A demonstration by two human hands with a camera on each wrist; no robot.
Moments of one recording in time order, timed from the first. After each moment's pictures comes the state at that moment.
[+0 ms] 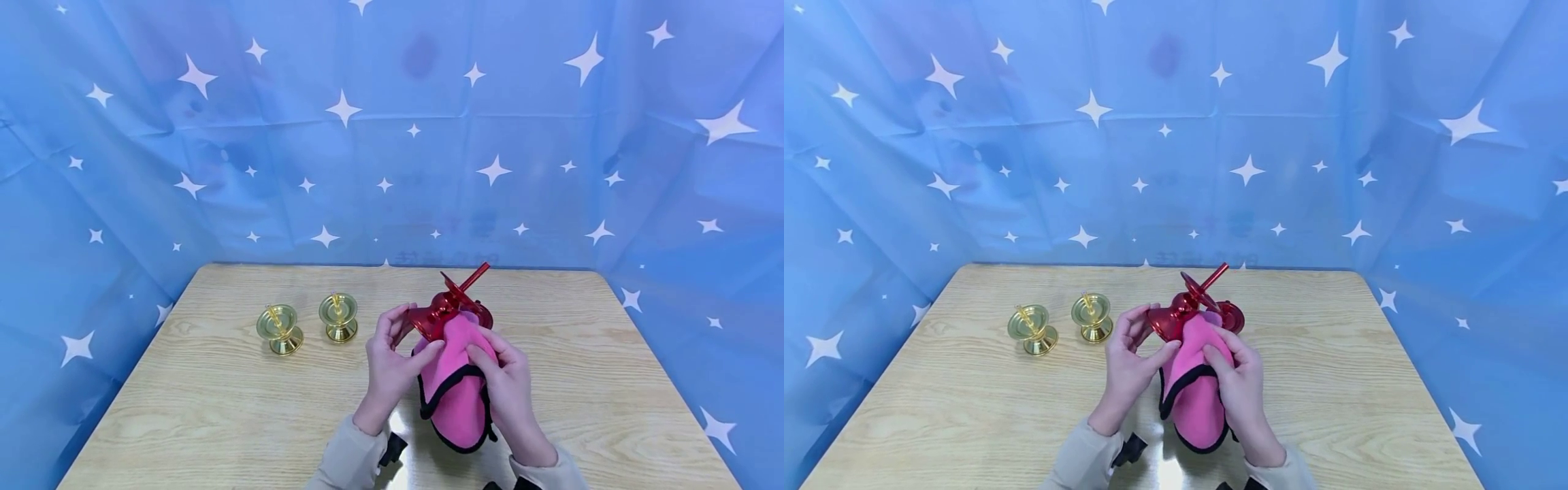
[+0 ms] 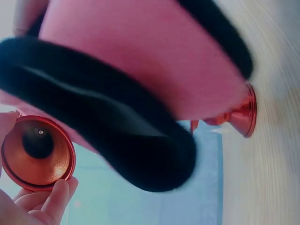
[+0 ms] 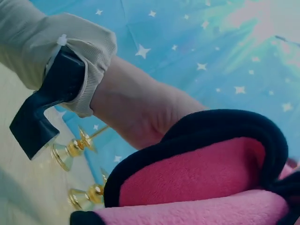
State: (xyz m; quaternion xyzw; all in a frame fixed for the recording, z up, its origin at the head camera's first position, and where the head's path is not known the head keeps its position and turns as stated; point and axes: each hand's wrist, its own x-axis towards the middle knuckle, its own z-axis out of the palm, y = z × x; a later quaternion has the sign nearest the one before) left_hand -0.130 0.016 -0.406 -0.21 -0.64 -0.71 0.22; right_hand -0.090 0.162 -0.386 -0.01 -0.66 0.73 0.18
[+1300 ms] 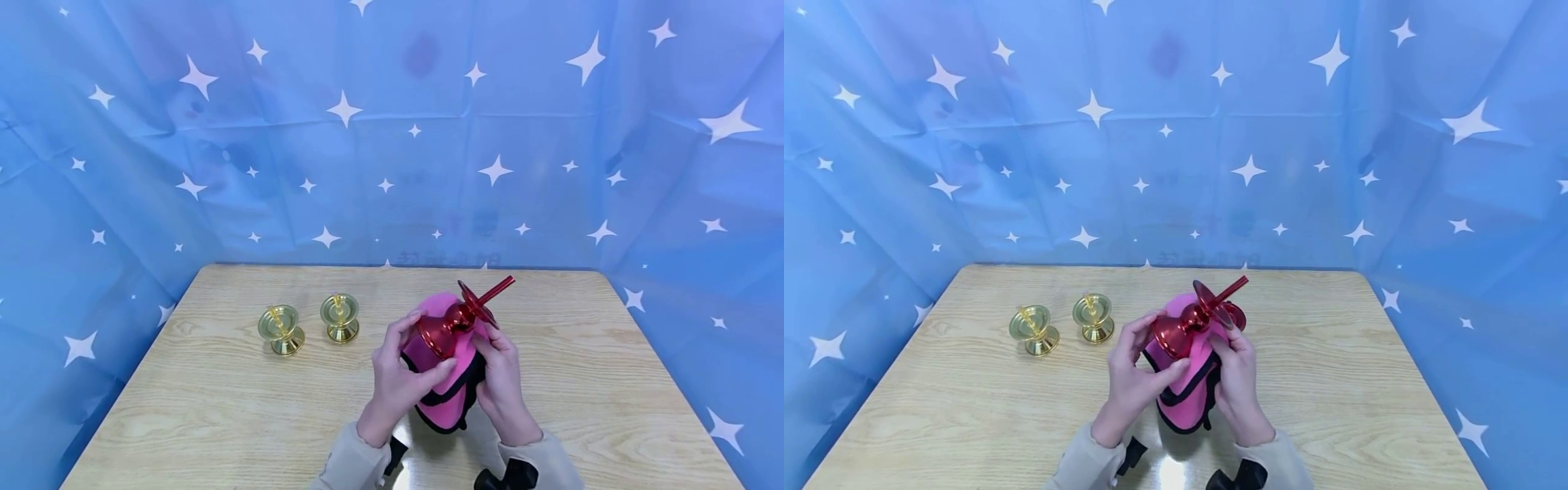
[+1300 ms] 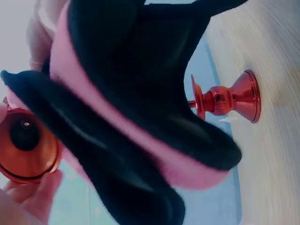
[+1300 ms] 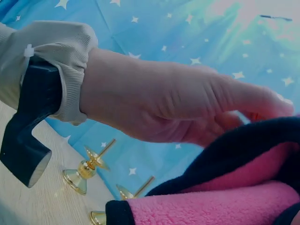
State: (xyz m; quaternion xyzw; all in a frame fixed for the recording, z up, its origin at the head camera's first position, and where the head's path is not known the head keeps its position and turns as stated) left_hand -0.131 0.018 -0.415 -0.34 -0.63 -0.61 0.33; right_hand -0.109 0.159 -0.394 -0.02 -0.49 0.86 0.13
